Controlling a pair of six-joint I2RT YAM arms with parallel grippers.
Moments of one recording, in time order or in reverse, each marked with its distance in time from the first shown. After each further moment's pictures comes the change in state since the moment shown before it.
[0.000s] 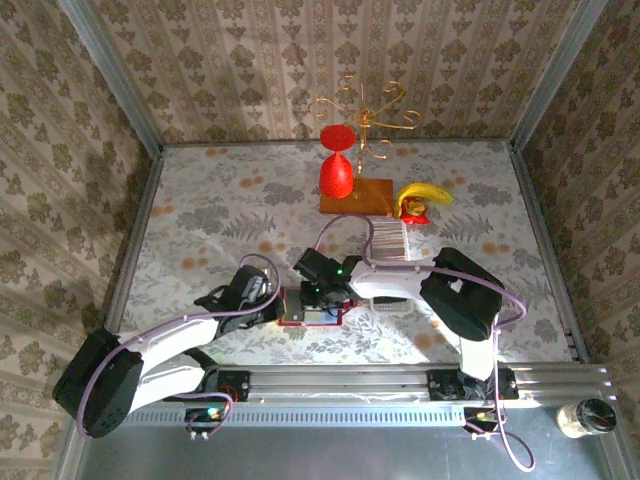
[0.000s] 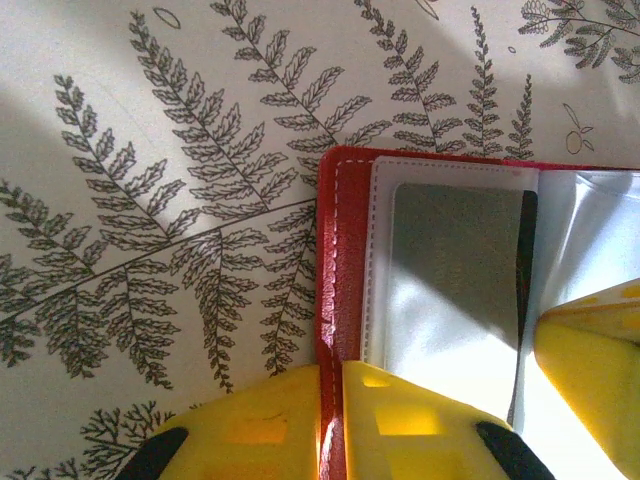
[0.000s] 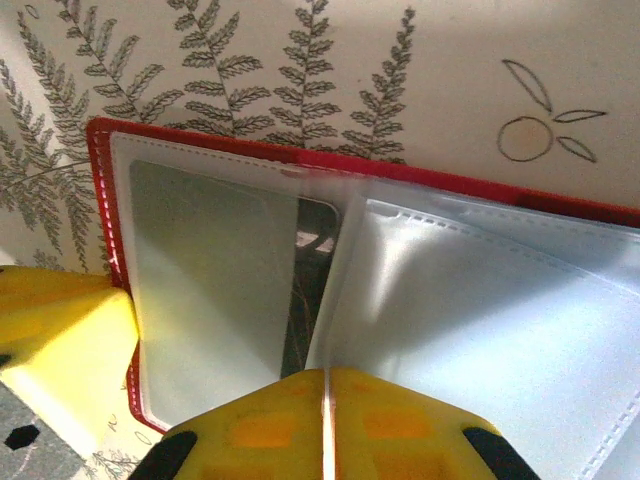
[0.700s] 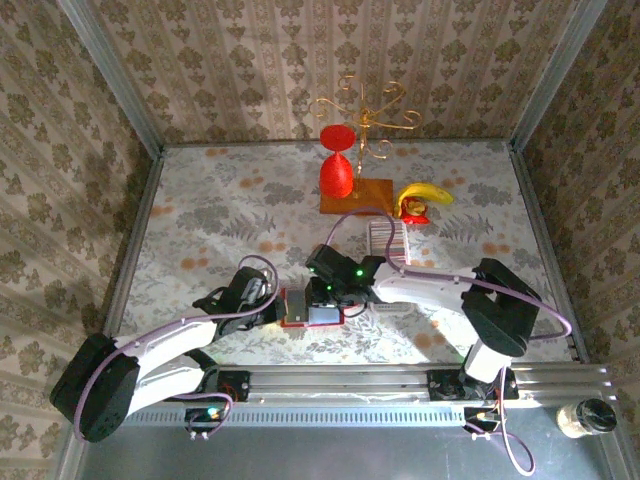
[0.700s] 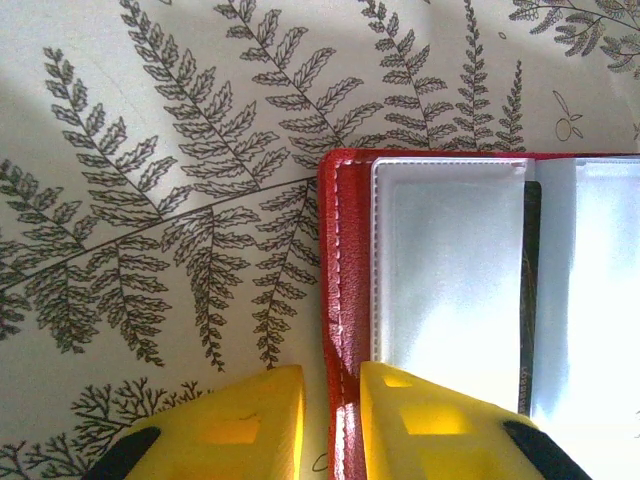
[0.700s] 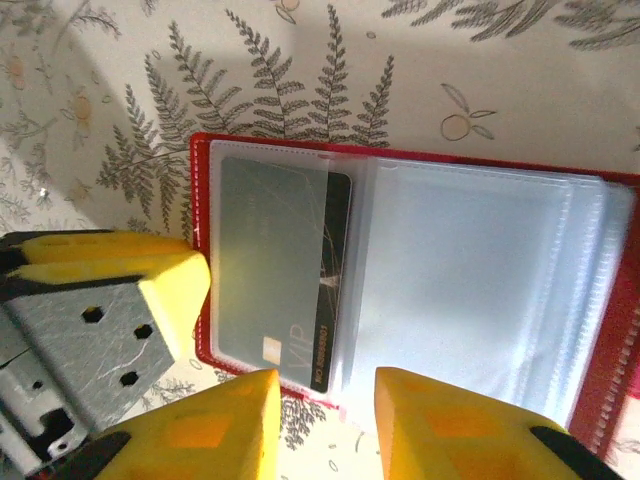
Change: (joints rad) left arm -0.006 -0.027 -0.007 -0.014 0.009 -0.011; right arm 0.003 -0.221 -0.089 -0.042 0.064 -0.001
